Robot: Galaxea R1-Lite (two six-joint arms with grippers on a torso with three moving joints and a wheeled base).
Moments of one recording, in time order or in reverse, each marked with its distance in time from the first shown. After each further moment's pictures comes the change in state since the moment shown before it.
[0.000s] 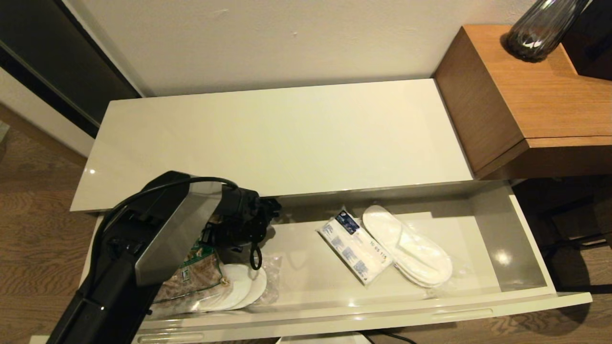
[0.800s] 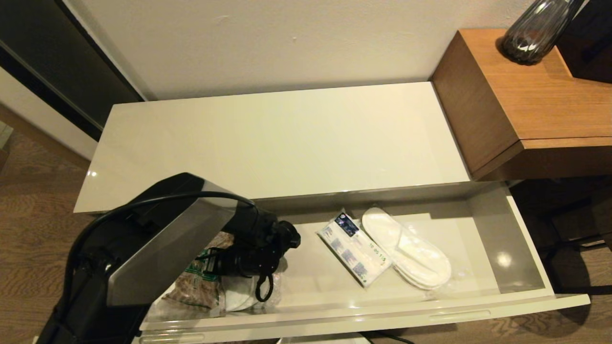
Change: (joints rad) left arm -0.144 -0.074 0.339 -0.003 -0.030 -0.273; right arm 0.000 0.000 0.000 -0.001 0.000 0.000
